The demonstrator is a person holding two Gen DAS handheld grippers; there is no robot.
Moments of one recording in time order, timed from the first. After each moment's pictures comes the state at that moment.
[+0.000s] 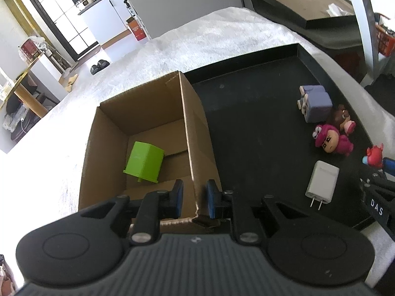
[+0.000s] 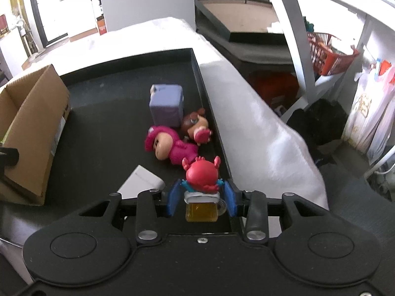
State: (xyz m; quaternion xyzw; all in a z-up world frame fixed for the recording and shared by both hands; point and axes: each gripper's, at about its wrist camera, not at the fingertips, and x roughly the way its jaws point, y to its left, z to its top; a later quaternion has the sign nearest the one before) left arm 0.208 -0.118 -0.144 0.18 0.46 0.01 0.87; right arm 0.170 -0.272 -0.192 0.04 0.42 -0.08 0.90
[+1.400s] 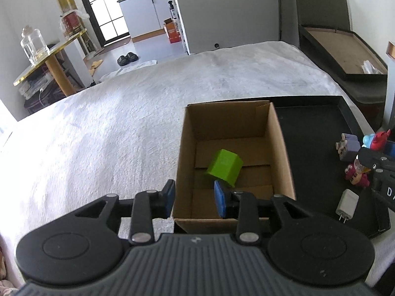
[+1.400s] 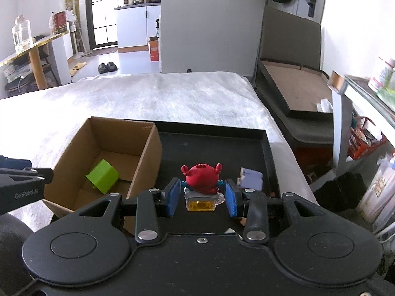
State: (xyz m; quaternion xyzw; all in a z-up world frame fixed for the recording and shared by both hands) left arm 0.196 0.003 -0.077 0.08 0.43 0.05 0.90; right arm 0.177 -0.167 -0.083 -0.04 0.36 0.01 0.93
